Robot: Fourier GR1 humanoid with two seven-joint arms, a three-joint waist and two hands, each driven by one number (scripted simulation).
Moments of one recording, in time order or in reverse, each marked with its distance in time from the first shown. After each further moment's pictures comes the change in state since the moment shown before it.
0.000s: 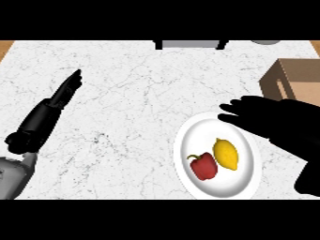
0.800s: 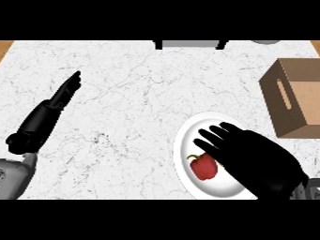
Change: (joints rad) left arm 0.023 -0.060 0.073 0.019 -0.070 -0.071 -0.012; right arm 0.065 0.290 0.142 -0.097 0.148 0.190 0.435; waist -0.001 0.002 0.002
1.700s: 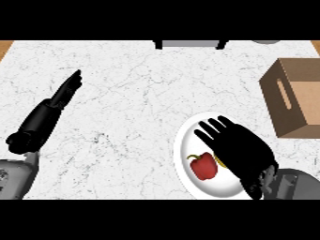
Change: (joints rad) left arm 0.011 -0.090 0.095 -0.022 -0.093 -0.084 0.025; right arm 0.070 0.107 0.018 0.199 0.411 -0.057 -0.217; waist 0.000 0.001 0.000
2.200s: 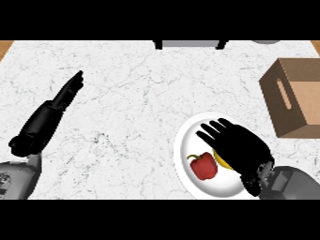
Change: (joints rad) left arm 0.016 -0.053 0.032 -0.036 -0.058 -0.026 0.025; right arm 0.053 0.038 -0.042 0.094 0.112 -0.030 -0.147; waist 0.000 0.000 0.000
